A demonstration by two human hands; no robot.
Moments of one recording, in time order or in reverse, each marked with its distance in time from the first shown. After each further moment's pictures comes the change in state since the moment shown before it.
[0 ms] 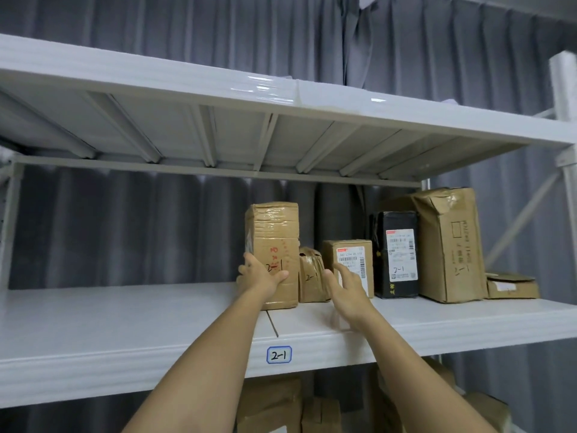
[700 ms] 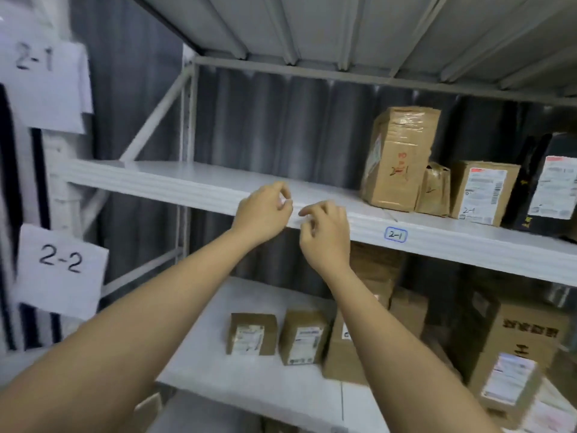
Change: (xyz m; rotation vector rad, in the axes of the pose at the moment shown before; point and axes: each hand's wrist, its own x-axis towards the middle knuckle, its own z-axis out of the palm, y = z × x) left_hand -0.169 -0.144 -0.169 0.233 0.220 0.203; right_hand -0.174 -0.095 0.169 -0.091 -0.035 -0.568
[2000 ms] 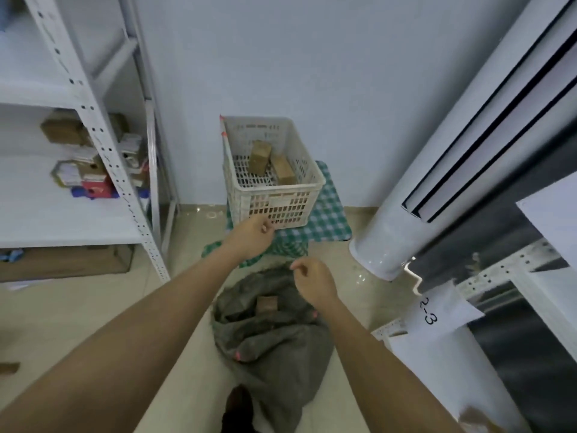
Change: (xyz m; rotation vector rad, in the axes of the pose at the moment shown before) left_hand -0.597 -0.425 -0.479 0.165 0.106 -1.349; right_hand -0.470 -0.610 0.332 0.499 -1.554 -0.224
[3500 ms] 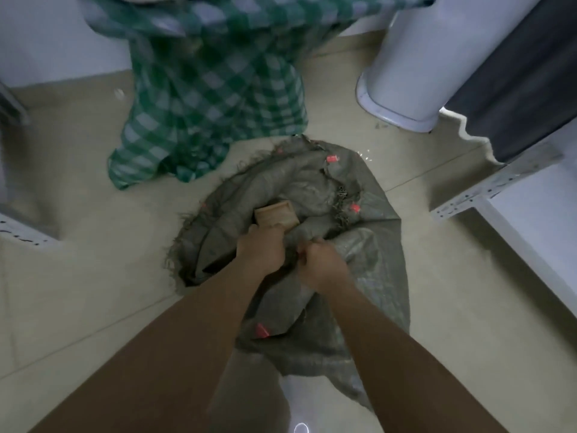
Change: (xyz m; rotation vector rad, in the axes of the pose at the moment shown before) left_hand 0.258 -0.466 0.448 0.541 -0.444 0.196; right_hand 0.236 0.364 0.465 -0.346 -0.046 0.326
